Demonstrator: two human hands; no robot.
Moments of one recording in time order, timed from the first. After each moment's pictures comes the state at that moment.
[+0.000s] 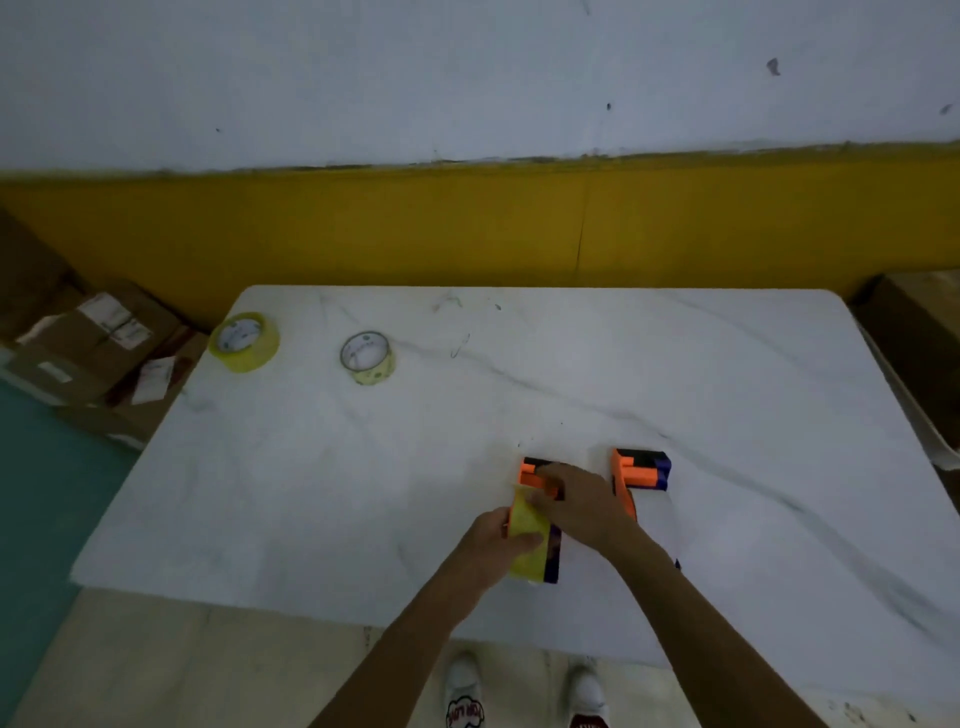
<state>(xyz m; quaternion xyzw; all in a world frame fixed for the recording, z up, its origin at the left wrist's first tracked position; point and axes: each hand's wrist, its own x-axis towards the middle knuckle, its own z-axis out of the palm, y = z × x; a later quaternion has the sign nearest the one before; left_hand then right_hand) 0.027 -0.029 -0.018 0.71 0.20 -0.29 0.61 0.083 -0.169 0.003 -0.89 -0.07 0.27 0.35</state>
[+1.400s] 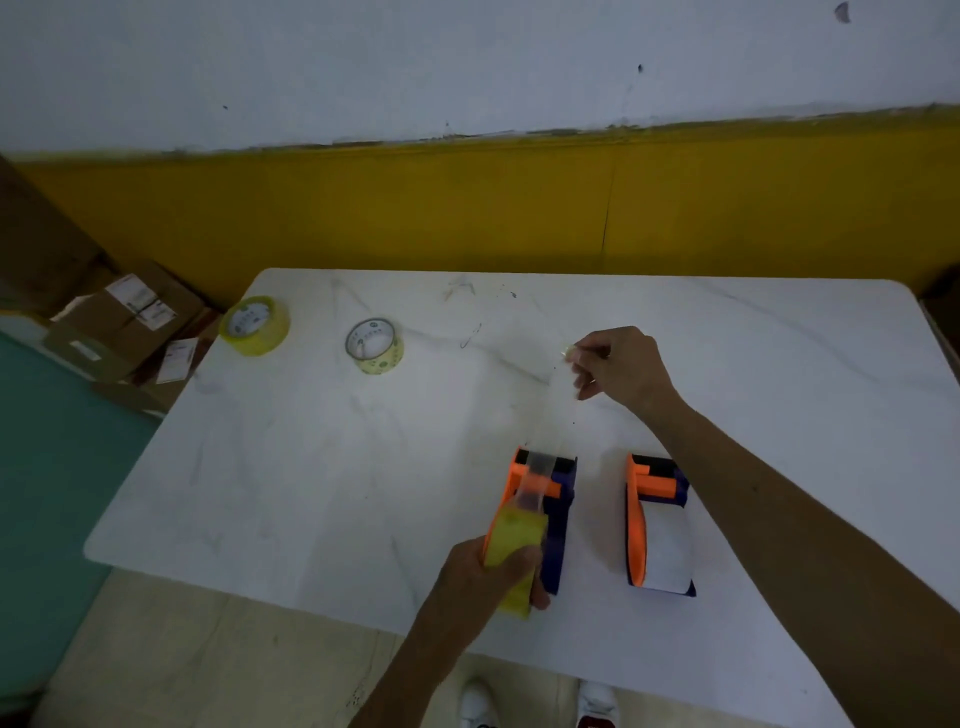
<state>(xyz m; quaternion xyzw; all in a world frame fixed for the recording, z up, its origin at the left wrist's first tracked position) 0.000 -0.036 -0.006 0.69 0.20 -0.19 0.67 0.230 -0.192 0.025 -0.82 -0.03 0.14 0.56</state>
